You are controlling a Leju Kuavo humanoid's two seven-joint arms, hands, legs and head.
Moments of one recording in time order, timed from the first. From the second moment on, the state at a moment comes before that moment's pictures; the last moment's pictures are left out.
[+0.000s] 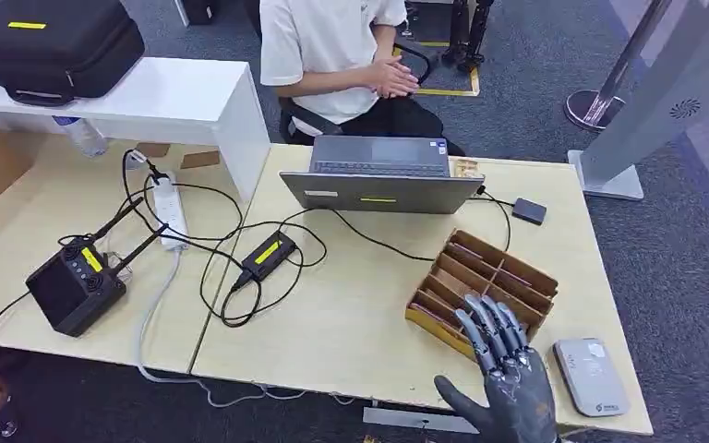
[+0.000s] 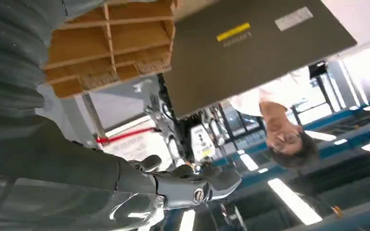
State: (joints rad) left arm -0.11 -0.25 1.19 -0.20 -1.32 0.05 0.03; right arm 0.14 -0.29 0.40 -1.73 1.09 -0.69 -0.19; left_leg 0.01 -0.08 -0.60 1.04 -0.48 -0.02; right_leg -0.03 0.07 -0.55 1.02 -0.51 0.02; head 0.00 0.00
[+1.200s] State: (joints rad) left arm -0.12 -0.25 1.19 -0.20 -1.36 0.05 0.04; right arm 0.13 -0.11 0.28 -1.42 1.25 -0.69 -0.15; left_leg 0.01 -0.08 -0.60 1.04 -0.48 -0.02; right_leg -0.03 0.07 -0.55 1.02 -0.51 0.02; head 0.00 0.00
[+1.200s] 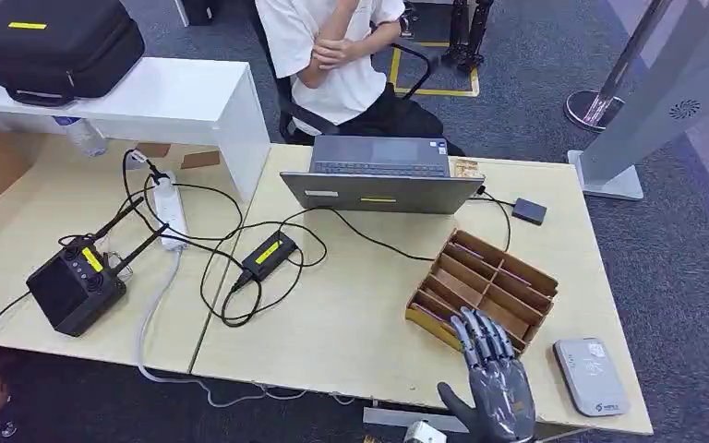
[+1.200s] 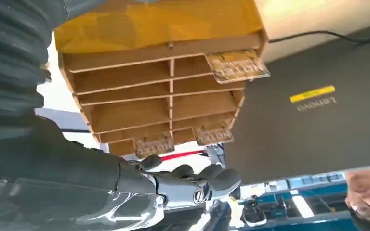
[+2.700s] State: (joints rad) left arm -0.12 -0.25 1.17 -0.20 -1.40 0.04 0.04; right arm -0.11 0.01 0.24 -1.10 1.31 -0.69 -0.12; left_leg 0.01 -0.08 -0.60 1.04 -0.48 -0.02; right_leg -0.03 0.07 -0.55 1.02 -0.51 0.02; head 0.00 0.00
